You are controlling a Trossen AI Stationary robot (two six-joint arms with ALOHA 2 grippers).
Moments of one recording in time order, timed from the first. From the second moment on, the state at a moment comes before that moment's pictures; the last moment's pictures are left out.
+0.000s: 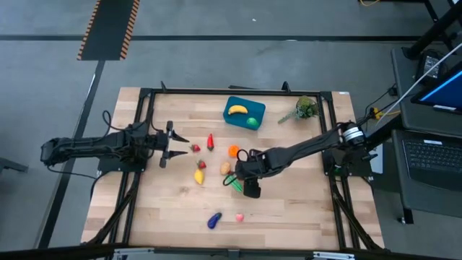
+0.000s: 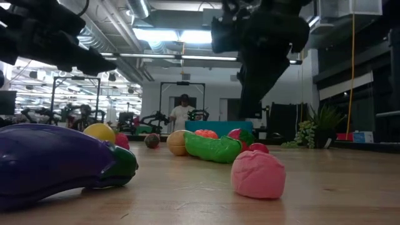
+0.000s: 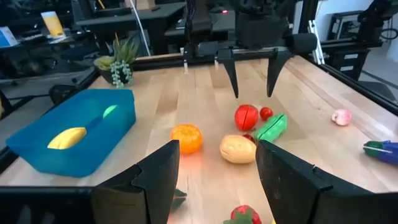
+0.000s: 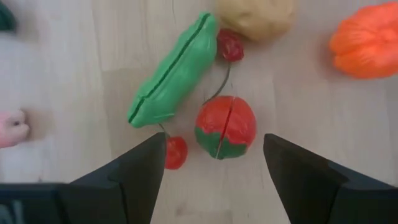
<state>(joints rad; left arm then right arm) 0.22 0.35 0.10 0.06 0.23 0.13 0.25 1.88 1.34 -0.69 0.10 0.36</state>
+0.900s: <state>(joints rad) 0.22 0.35 0.10 0.06 0.23 0.13 0.24 1.99 1.33 -0.58 0.11 0.35</state>
